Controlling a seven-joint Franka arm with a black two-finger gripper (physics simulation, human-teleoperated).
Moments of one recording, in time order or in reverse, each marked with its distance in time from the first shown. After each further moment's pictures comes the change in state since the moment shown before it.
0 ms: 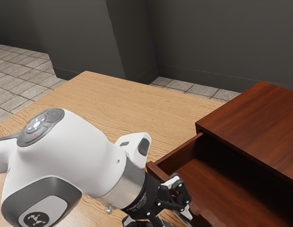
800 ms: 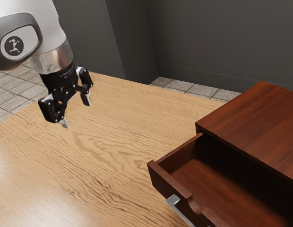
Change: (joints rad) arm 0.873 0.281 -0.260 0.711 0.012 -0.794 0.002
